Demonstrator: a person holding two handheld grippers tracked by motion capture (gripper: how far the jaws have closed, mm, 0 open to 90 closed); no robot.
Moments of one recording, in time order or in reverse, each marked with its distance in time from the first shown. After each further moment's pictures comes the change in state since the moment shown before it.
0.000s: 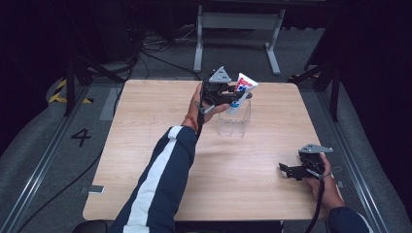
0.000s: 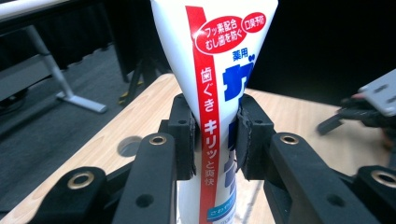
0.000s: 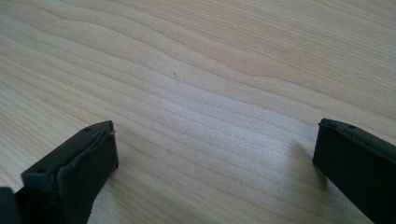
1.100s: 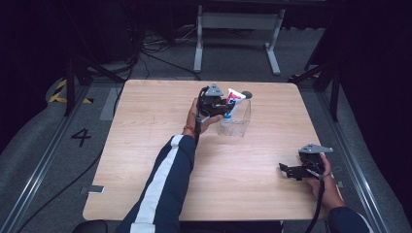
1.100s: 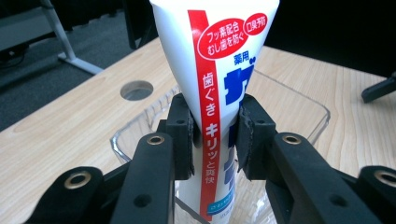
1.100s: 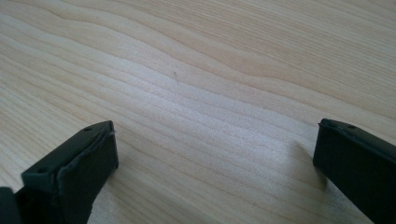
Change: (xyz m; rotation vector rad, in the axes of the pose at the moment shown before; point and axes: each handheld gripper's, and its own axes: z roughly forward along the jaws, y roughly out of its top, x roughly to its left) left arm 0.017 -0.072 0.031 0.069 0.031 -0.111; right arm 0.000 0.000 0.000 0.001 0.002 0.000
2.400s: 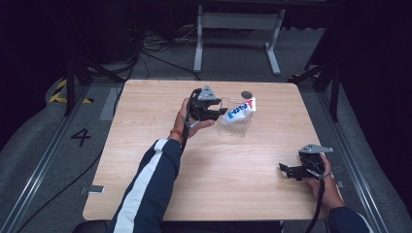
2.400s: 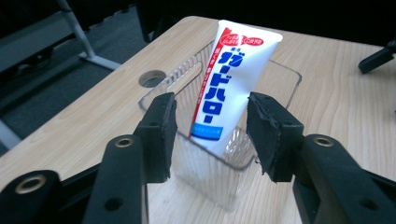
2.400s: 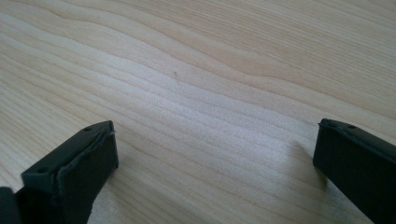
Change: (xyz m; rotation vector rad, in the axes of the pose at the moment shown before) left arm -0.015 0.004 -0.054 0.059 0.077 0.104; right arm 0.000 0.000 0.000 -0.001 0.002 0.004
